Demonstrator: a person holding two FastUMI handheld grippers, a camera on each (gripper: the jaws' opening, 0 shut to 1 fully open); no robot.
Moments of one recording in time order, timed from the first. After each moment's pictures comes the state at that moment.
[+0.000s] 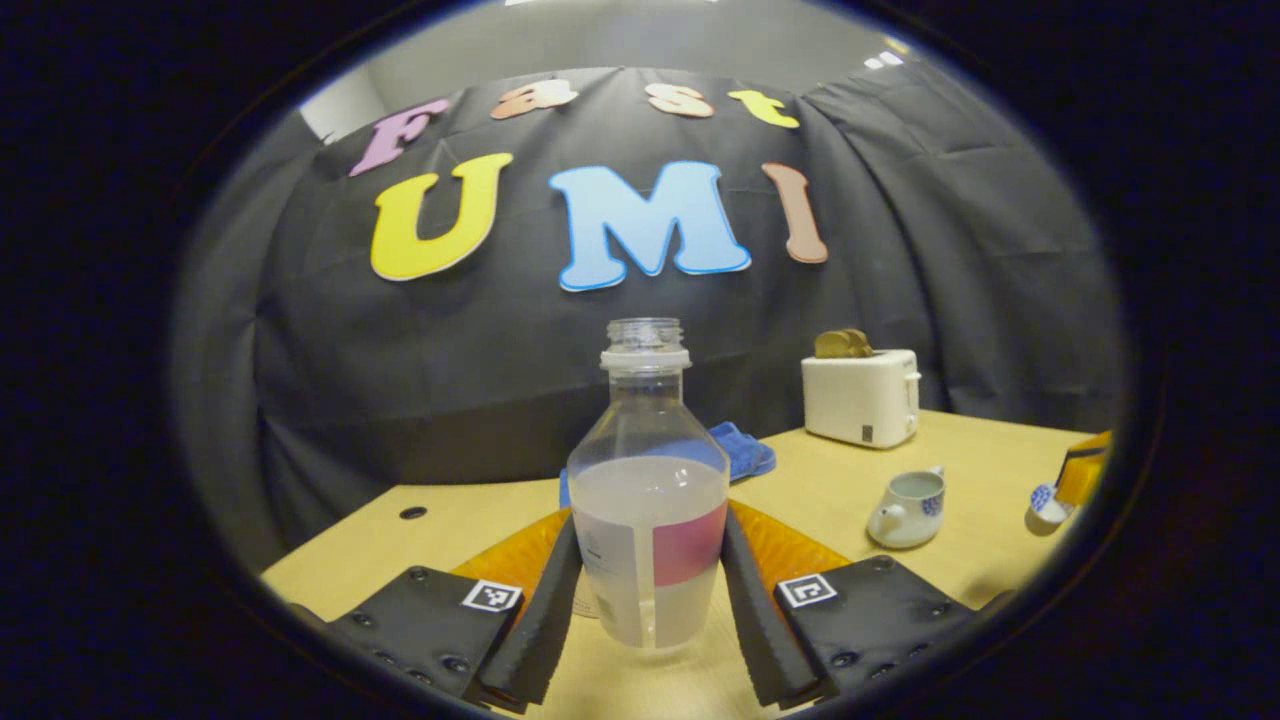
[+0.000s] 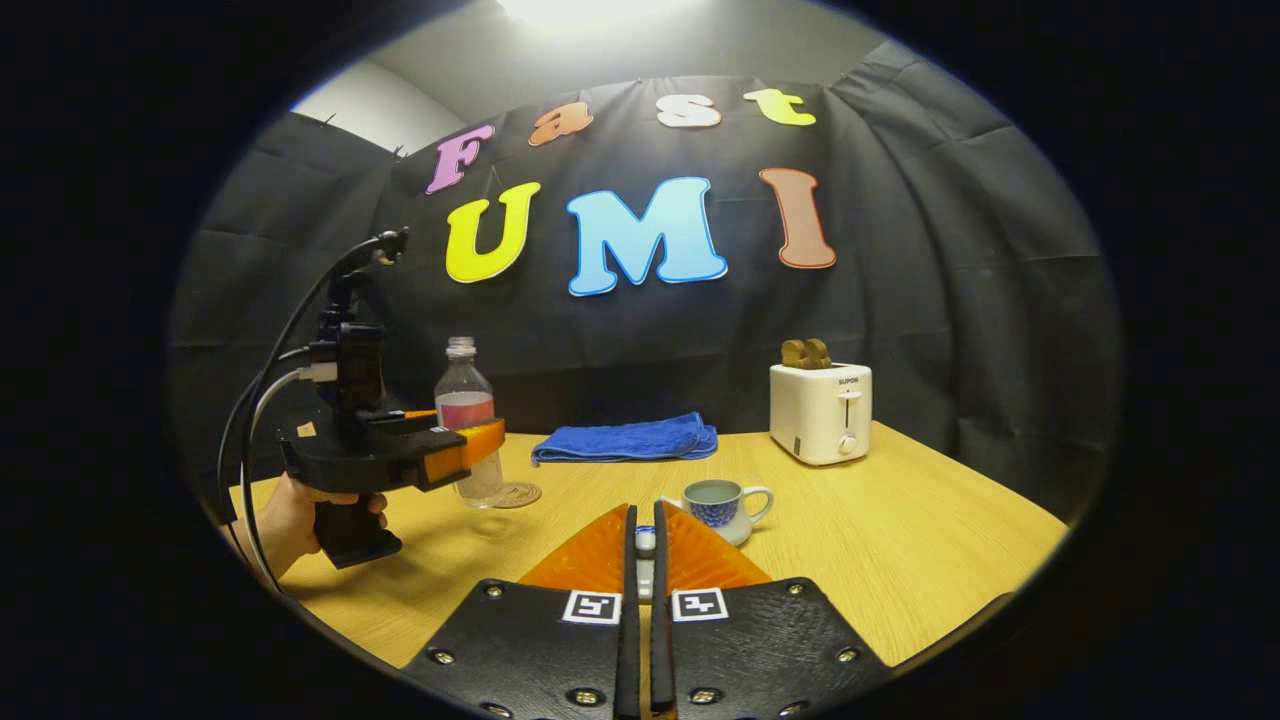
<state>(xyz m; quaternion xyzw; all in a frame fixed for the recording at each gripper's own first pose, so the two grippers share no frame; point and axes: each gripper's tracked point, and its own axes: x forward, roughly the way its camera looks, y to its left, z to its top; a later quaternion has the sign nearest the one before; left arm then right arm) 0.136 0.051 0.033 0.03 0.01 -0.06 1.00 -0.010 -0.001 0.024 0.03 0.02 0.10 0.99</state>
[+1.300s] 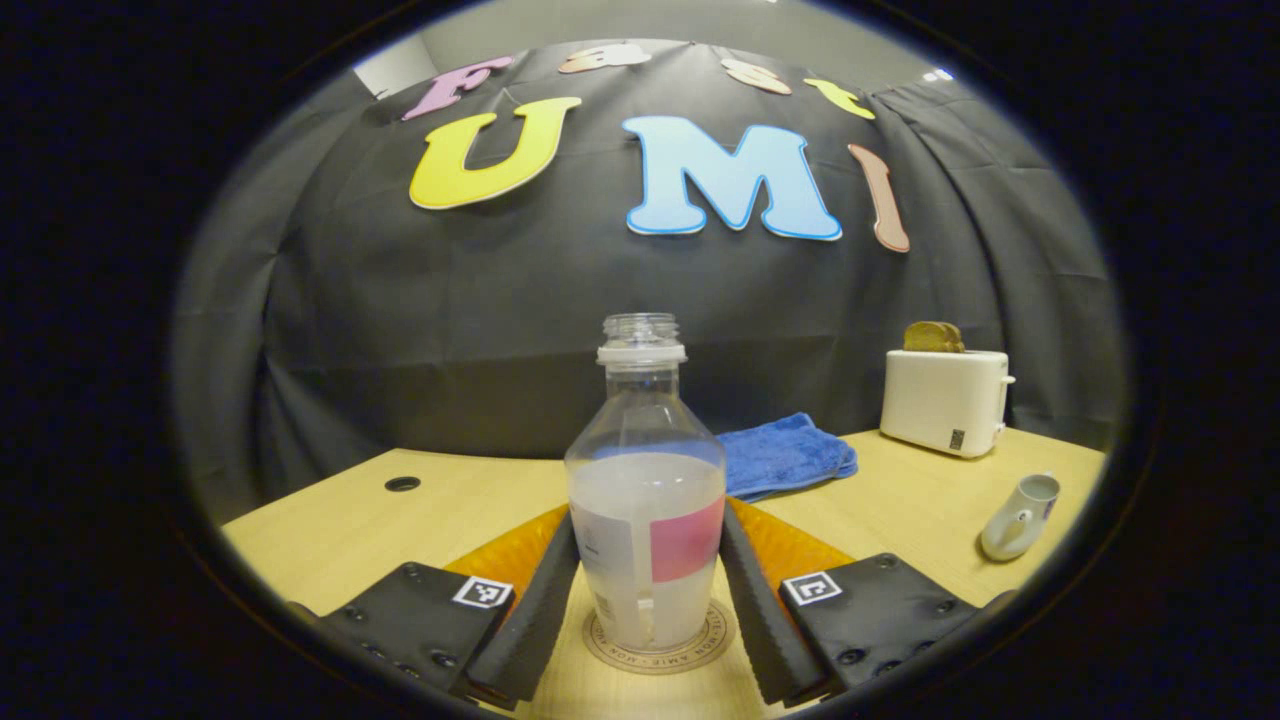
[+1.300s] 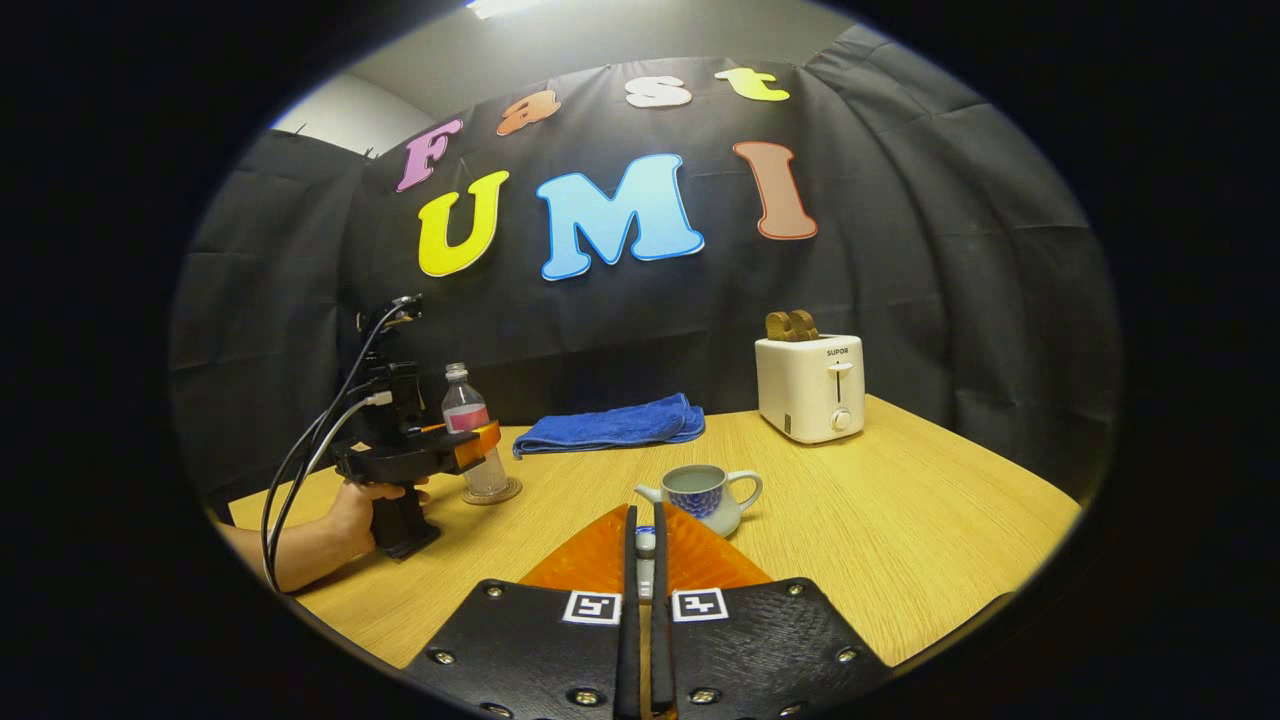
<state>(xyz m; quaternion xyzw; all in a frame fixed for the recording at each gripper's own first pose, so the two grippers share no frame) 0.237 0.084 -0.023 0.00 0.04 -0.03 1.00 0.010 -0.019 0.010 0.05 0.04 0.08 0.99</state>
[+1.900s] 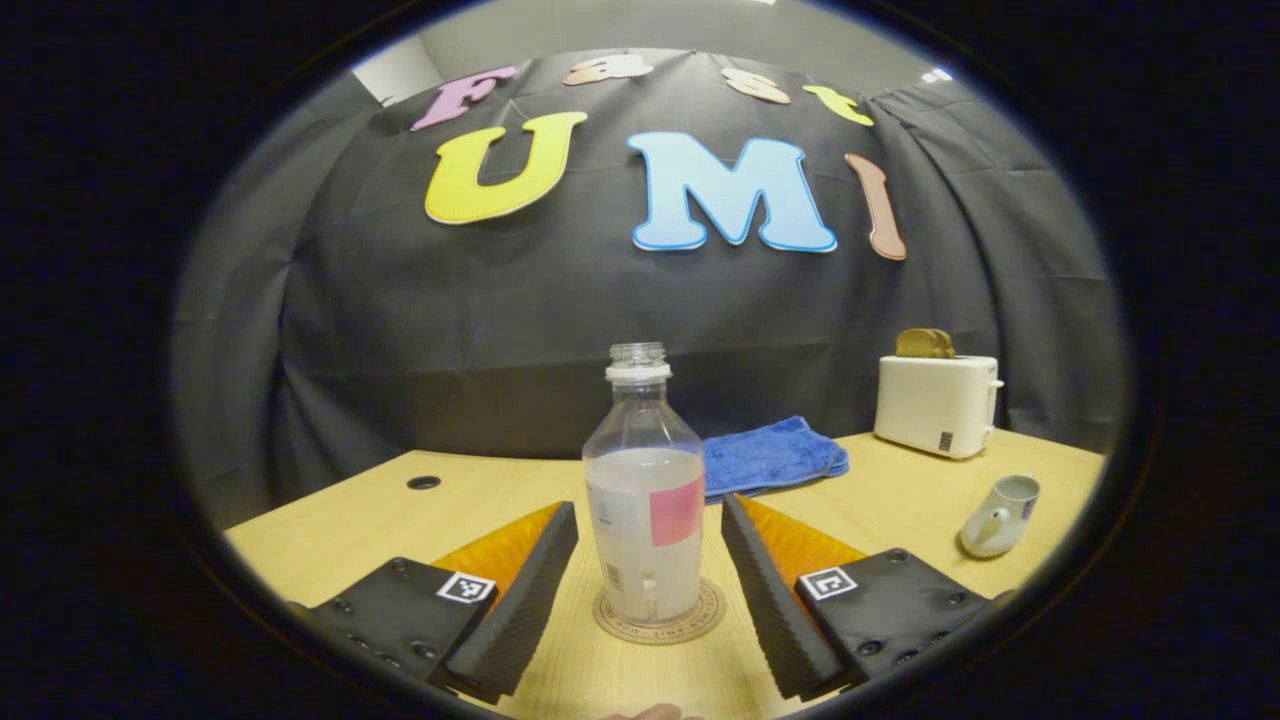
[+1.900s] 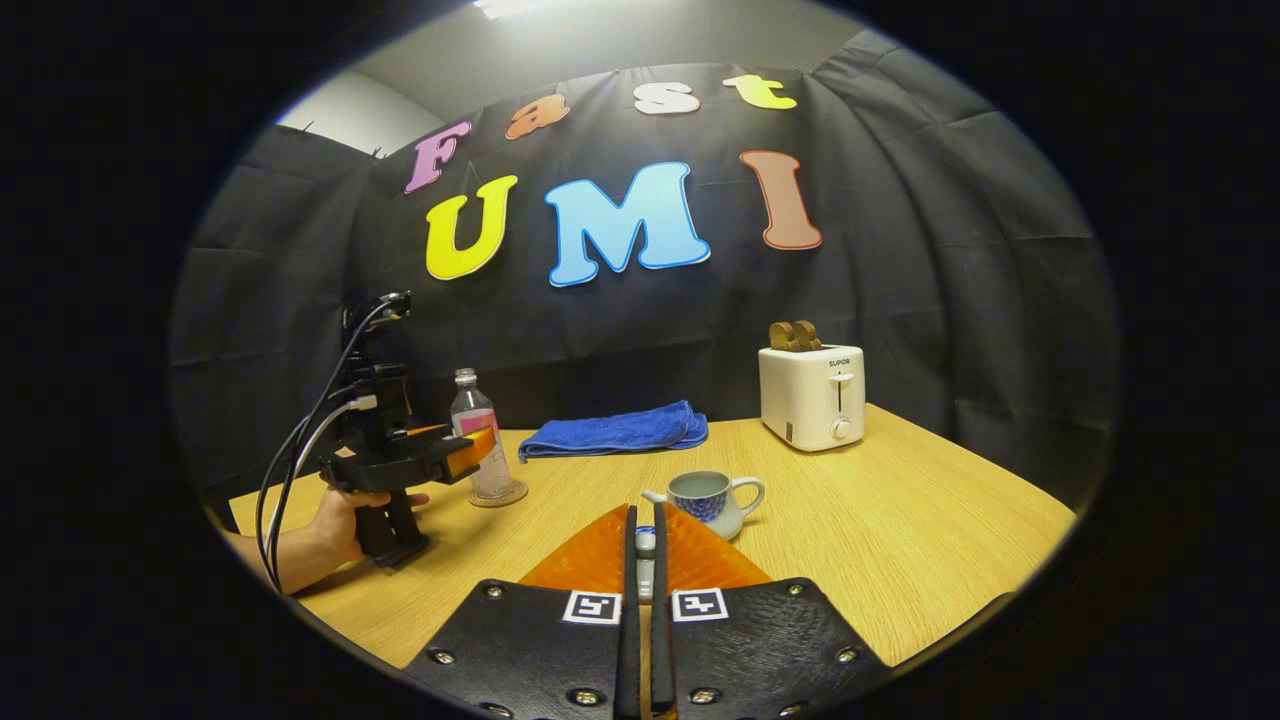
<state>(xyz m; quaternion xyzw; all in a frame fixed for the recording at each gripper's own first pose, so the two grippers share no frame) 0.192 0.086 -0.011 -0.01 0.03 -0.02 1.00 0.000 -0.015 0.020 0.05 0.03 0.09 0.99</state>
